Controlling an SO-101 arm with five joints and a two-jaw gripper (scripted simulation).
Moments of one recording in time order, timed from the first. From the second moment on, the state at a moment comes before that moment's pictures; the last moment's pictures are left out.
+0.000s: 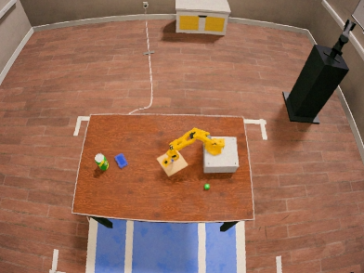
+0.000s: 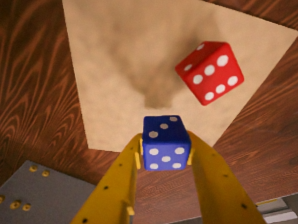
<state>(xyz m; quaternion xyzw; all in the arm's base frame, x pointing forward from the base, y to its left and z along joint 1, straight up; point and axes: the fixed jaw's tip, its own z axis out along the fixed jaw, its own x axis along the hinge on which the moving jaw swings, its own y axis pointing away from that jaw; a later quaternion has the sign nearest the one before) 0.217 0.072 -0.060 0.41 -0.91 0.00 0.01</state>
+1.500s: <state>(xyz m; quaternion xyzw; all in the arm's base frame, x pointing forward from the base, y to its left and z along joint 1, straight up) 0.217 0.072 -0.077 0.41 -0.91 0.00 0.01</state>
